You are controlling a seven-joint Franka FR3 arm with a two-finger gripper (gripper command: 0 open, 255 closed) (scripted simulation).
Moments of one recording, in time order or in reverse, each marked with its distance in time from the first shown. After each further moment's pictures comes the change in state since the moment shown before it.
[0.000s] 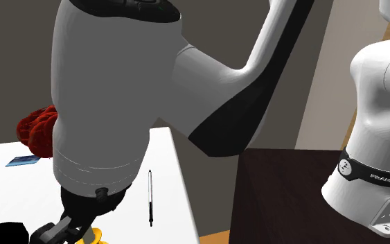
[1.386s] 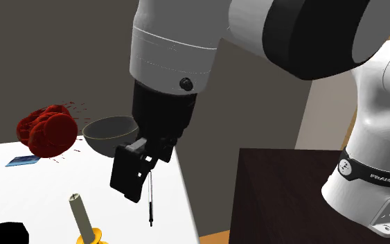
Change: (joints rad) arm -0.049 -0.459 0.066 -0.316 0.744 -0.096 -0.654
